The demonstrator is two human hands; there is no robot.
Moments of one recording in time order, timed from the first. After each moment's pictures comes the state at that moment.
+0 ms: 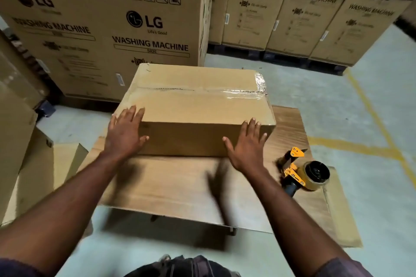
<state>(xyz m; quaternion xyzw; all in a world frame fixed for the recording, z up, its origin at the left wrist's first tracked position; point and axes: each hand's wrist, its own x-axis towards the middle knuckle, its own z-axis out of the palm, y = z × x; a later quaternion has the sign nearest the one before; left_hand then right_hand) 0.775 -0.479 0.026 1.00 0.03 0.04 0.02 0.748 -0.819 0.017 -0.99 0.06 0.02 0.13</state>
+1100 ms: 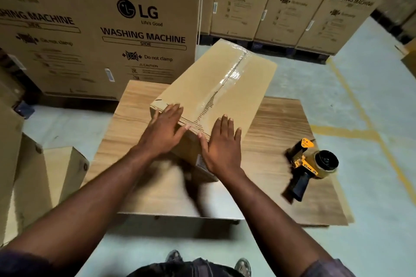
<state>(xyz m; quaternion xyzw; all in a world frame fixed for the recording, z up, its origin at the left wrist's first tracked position) 0.802 -0.491 0.028 0.96 -0.16 -0.01 0.22 0.740 -0.675 0.019 -0.99 0.04 -0.01 0.10</state>
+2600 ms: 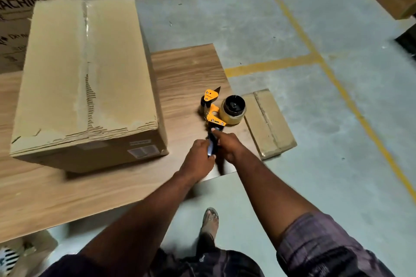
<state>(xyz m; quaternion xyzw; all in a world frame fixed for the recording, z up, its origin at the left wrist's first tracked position) 0.654 -0.885 -0.087 0.87 -0.19 -0.30 0.34 0.657 -1.024 -0.098 -0.54 0.47 0.12 0.69</state>
